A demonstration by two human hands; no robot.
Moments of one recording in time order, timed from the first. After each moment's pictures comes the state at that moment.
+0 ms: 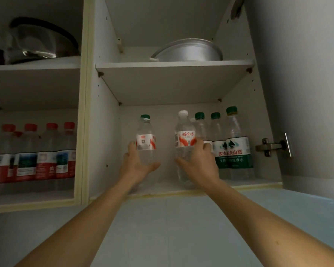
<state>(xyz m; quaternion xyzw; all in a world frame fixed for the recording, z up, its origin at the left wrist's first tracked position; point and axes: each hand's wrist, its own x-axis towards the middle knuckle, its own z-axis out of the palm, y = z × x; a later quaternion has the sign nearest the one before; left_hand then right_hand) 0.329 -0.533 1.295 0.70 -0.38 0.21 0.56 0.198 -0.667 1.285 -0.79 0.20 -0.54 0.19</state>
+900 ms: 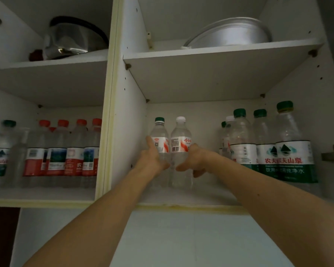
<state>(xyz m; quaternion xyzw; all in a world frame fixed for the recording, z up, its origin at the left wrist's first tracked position) 0.386 -0.536 1.322 0.81 -0.30 0.20 0.46 0.306 -0.673 1.348 -0.91 0.15 -0.24 0.30</state>
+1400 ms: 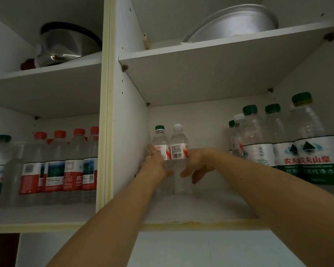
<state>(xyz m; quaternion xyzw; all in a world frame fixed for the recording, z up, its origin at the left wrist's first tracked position) 0.432 -0.557 1.335 0.83 -0.26 0.17 0.46 0.366 -0.696 1.366 -0.93 0.11 -0.13 0.32</state>
